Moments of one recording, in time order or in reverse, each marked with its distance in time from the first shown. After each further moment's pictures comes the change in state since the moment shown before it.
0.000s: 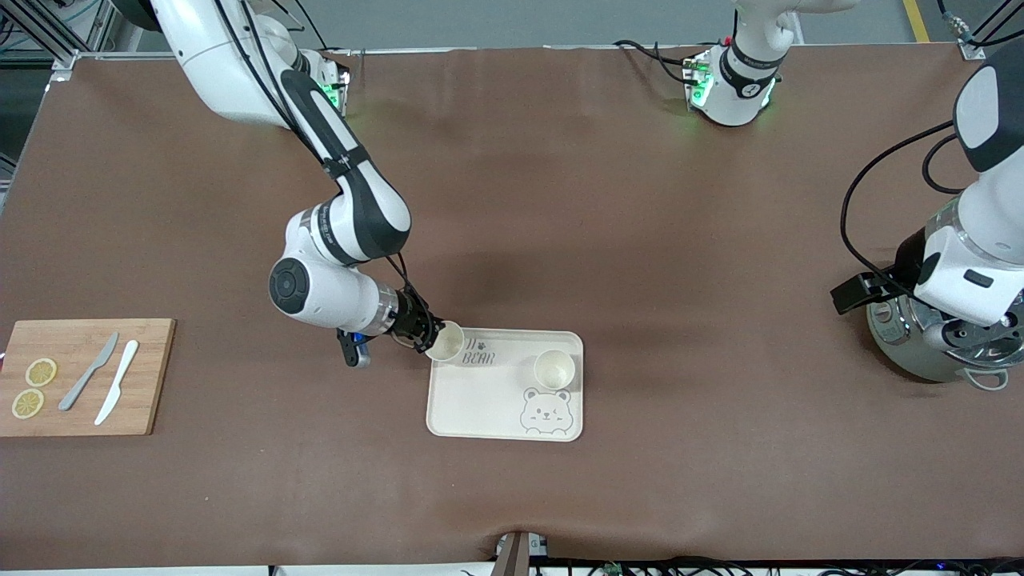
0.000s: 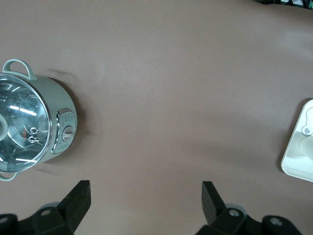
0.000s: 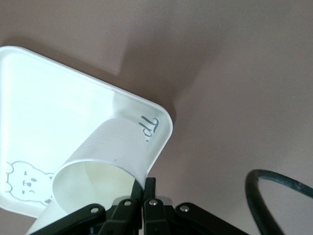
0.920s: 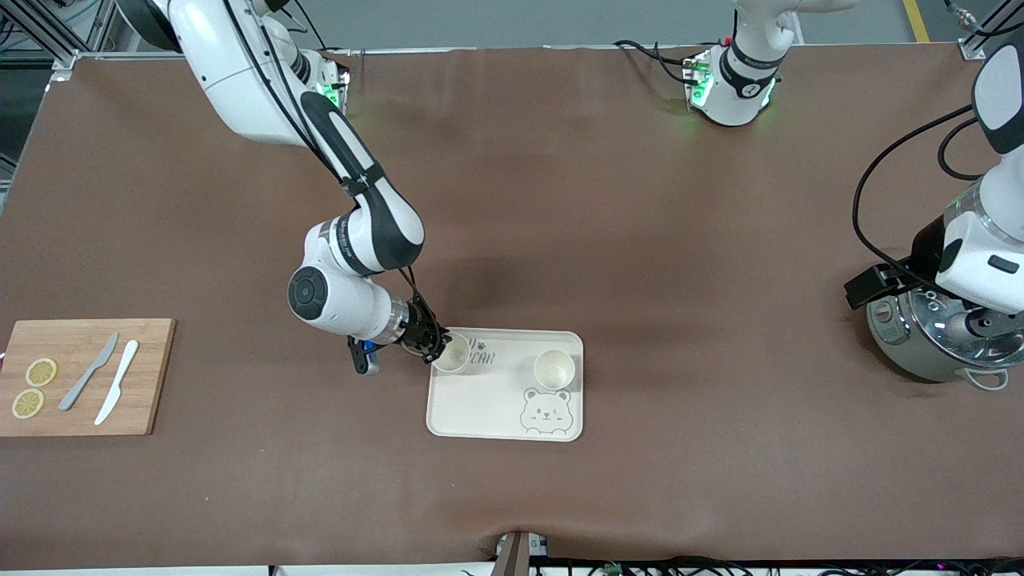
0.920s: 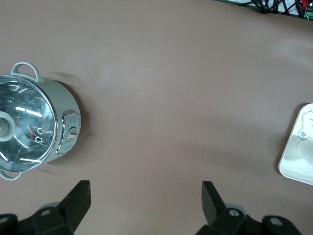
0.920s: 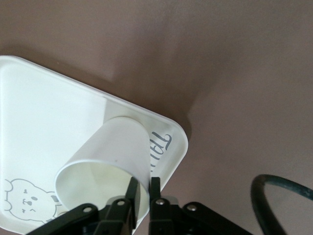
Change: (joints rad) left arm 0.007 -0.025 0.000 0.000 0.000 -0.001 0.000; right arm 0.016 0.060 -0.001 0.014 0.000 0.083 -0.001
